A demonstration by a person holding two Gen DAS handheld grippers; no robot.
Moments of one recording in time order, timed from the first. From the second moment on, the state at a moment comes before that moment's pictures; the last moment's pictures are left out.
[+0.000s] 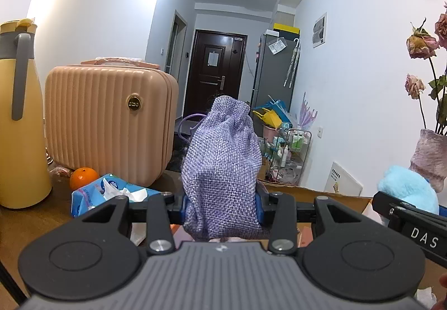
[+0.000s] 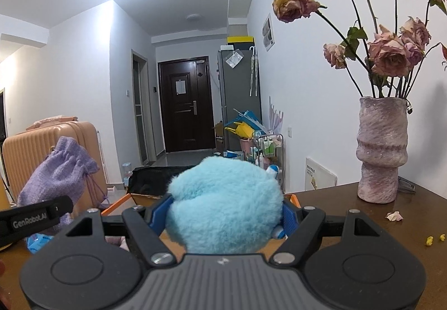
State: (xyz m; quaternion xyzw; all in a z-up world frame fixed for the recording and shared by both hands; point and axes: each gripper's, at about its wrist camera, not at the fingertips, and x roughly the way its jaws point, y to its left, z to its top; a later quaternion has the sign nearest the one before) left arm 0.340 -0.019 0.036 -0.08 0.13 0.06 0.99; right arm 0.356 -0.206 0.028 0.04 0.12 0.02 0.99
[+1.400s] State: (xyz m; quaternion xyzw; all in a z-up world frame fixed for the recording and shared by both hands) left arm 0.407 -0.032 -0.004 0.01 0.17 0.02 0.98; right arm 0.420 -0.195 -0.011 0.03 0.26 0.03 0.96
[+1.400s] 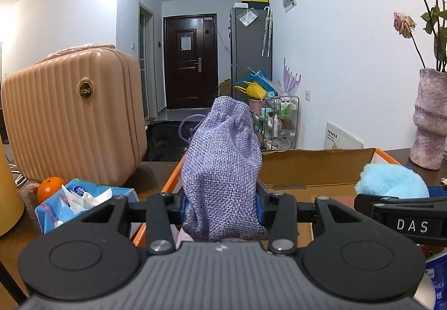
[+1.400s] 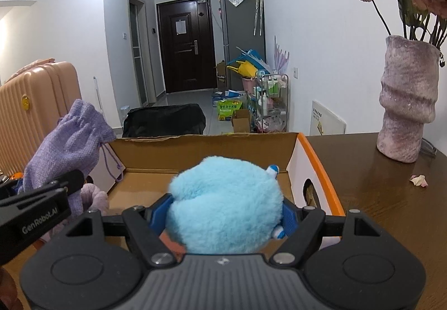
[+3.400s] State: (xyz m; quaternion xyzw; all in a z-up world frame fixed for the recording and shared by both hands) left arm 0.331 0.000 0.009 -0.03 0.14 0.09 0.99; right arm 0.329 -0.206 0.007 0.01 0.14 0.03 0.99
